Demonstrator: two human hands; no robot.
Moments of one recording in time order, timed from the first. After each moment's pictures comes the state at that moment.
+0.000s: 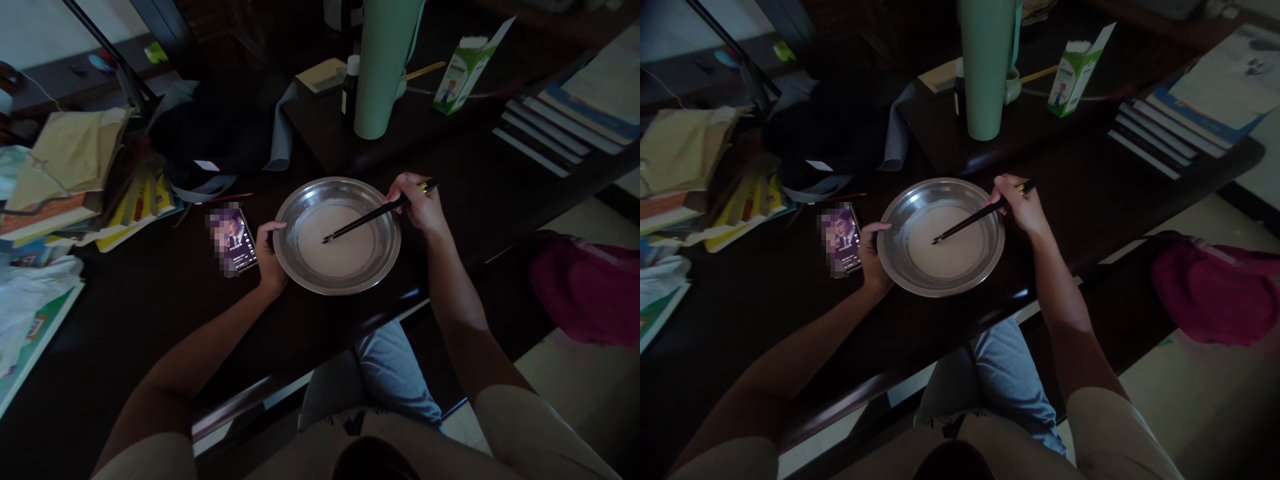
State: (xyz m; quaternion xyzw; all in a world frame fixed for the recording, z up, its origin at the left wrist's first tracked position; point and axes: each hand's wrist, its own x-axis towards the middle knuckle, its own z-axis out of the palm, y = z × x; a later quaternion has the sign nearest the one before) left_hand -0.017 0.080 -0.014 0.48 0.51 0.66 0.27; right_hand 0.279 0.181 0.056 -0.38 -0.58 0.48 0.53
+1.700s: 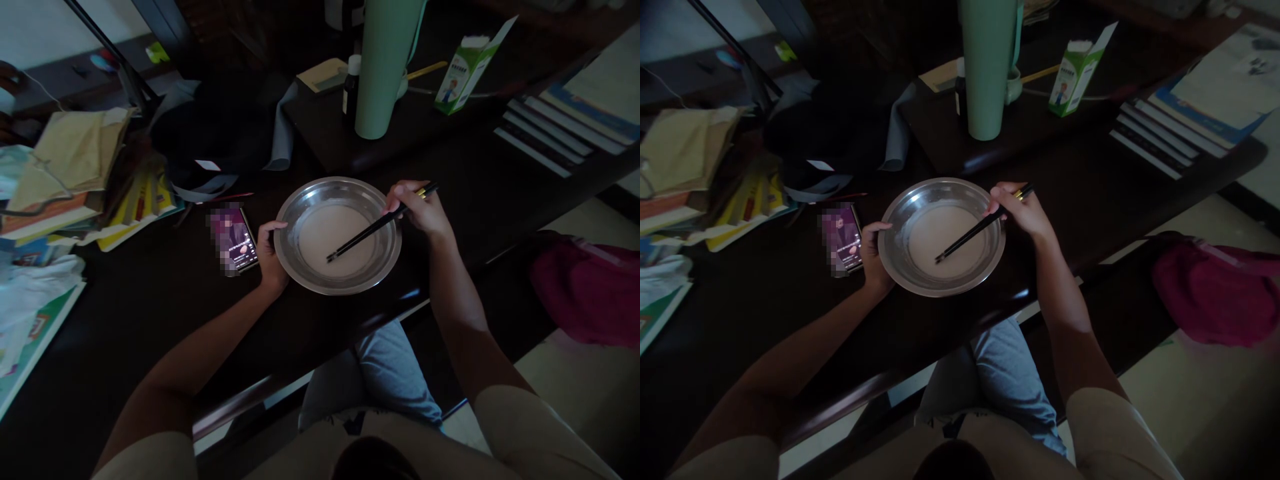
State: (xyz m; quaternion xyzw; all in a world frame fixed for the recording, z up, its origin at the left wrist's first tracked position) left_hand -0.018 0.079 -0.014 0.48 0.52 0.65 0.28; right_hand 0.285 0.174 0.059 -0.36 -0.61 0.51 0.49
